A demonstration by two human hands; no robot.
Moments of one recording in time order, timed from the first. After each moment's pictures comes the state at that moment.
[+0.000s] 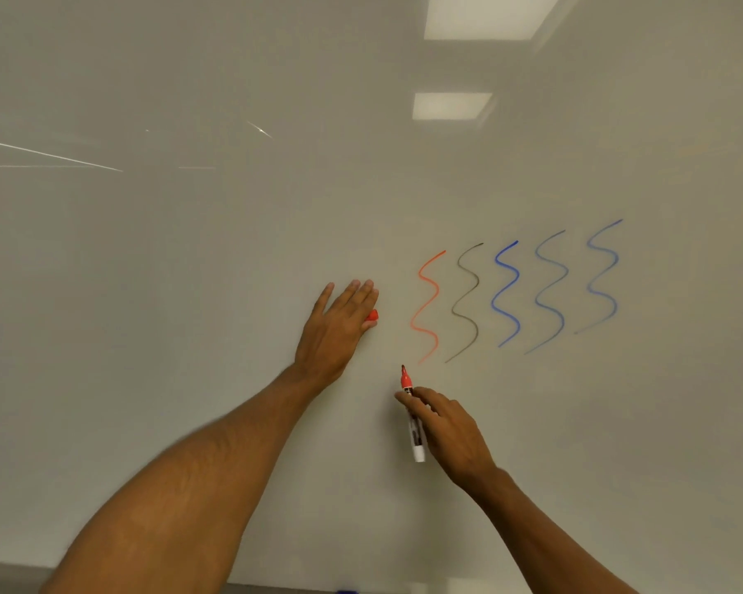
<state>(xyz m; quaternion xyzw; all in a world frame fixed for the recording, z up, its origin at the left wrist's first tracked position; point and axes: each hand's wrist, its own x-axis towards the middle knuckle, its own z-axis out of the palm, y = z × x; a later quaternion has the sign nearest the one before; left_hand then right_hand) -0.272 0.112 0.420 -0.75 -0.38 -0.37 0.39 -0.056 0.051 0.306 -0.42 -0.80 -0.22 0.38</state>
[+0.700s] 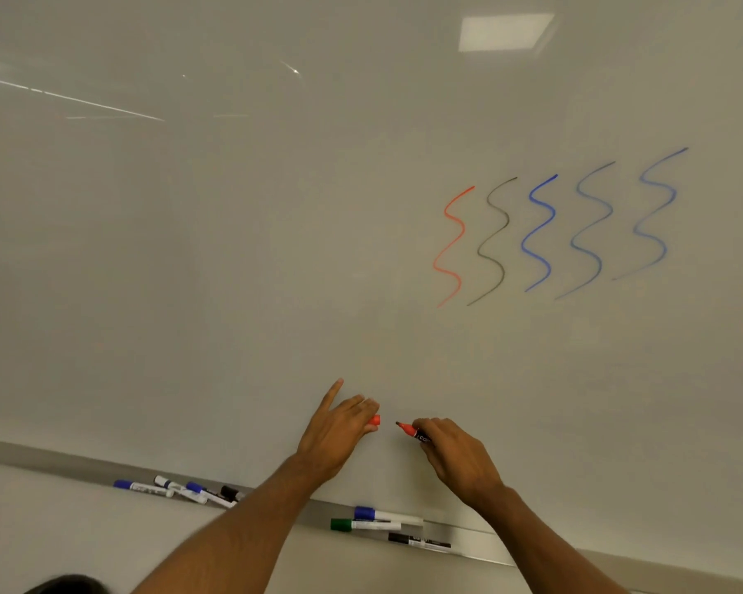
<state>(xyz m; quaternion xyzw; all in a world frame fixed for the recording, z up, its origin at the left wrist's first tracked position) -0.286 0.043 0.211 -0.82 -0.47 -0.24 0.21 -0.054 0.026 0.200 -0.47 -0.84 -0.06 0.27</state>
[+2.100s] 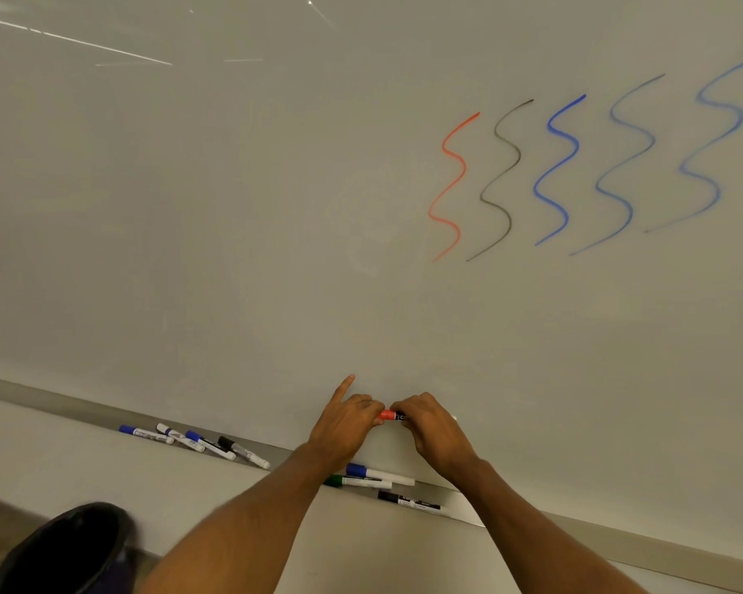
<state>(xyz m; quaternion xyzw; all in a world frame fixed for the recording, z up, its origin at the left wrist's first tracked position) -0.248 0.059 0.147 -0.84 -0.50 -0.16 0.16 -0.059 0.058 0.159 -0.41 -0.87 0.03 0.28</state>
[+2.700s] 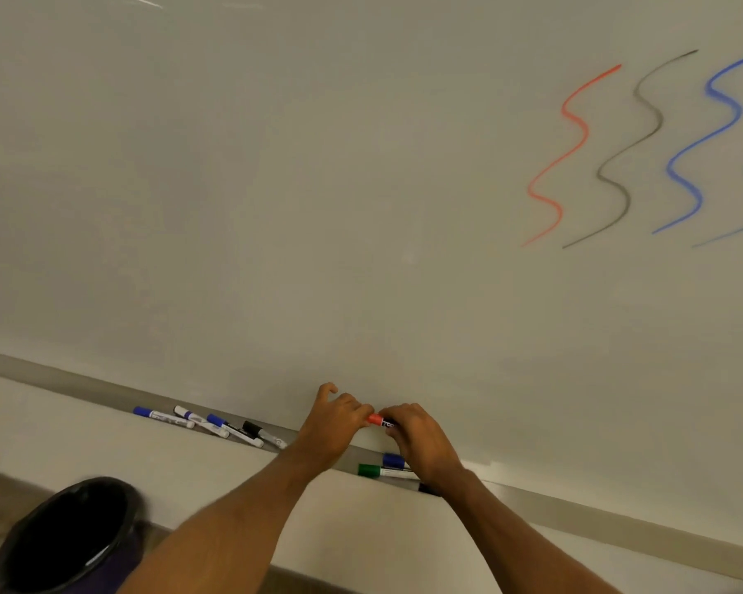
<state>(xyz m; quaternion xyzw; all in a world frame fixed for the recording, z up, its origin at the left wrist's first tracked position) -0.350 0.069 0.108 -0.84 -0.50 -0.13 0.15 -0.167 0.060 0.125 -0.48 -0.83 0.15 0.23</state>
